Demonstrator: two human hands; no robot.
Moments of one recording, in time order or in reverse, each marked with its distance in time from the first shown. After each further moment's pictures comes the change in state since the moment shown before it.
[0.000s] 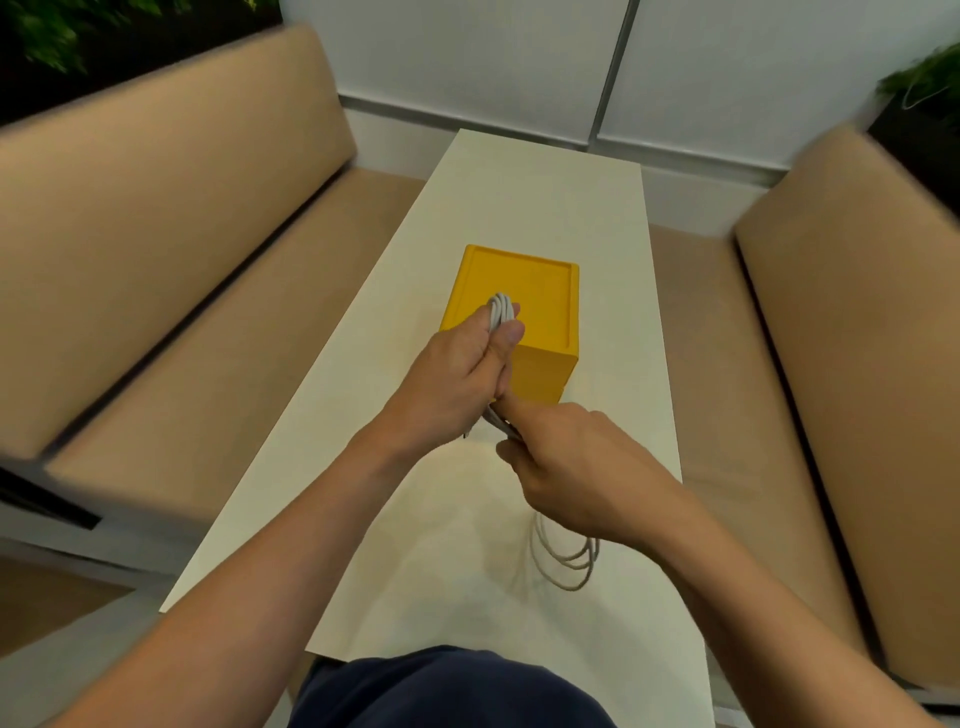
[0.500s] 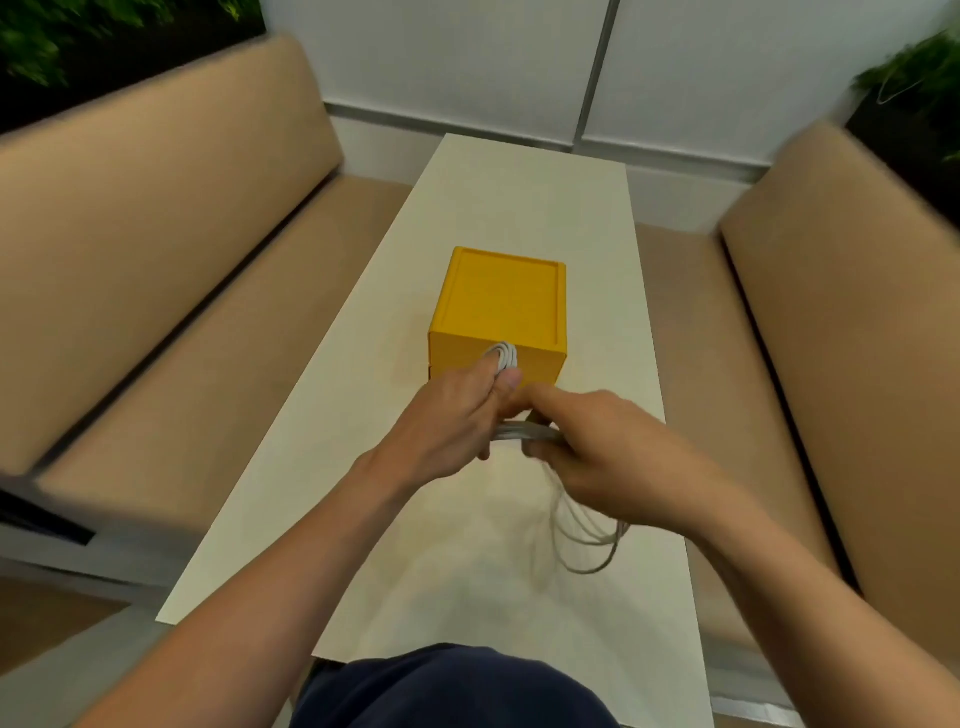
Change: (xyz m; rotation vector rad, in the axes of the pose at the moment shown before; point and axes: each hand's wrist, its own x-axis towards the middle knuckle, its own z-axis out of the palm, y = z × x) left_hand -0.016 -0.018 0.017 0.266 -0.161 0.025; right_hand -0.013 0.034 -0.007 0.048 0.012 0.003
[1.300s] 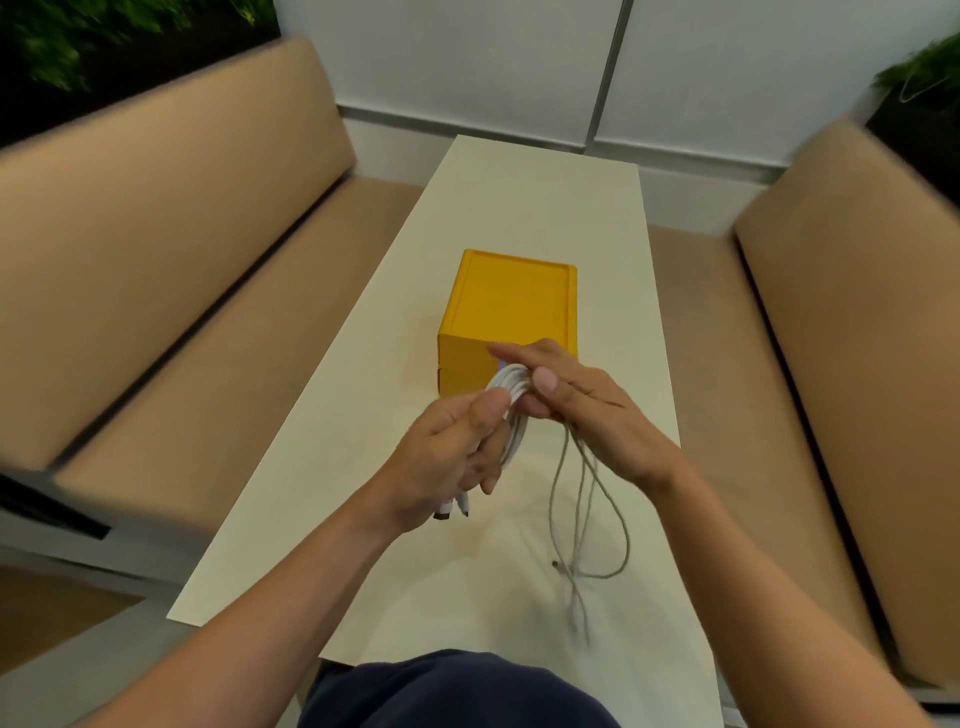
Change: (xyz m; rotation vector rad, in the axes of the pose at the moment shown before) left_hand -0.033 0.007 -0.001 -0.935 -0.055 -0.120; right_hand 0.044 0.036 0.027 0.791 0.137 -0.237
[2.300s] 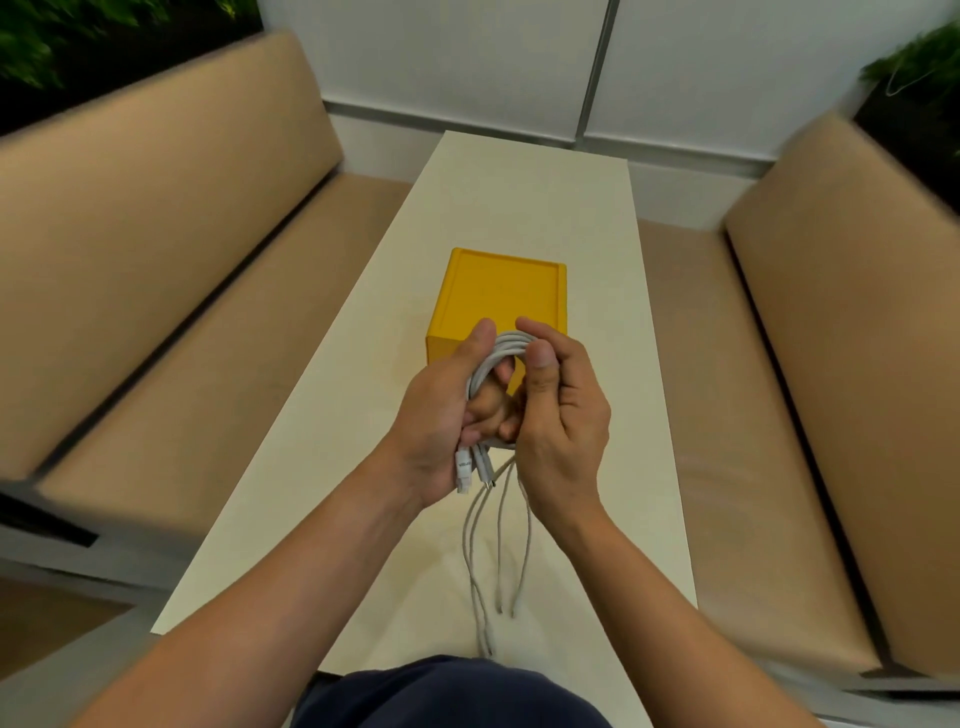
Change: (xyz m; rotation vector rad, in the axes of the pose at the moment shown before) left_hand 0.032 0.024 0.018 -0.440 0.113 -0.103; right_hand 0.010 -0.017 0.069 0.237 0.846 -0.029
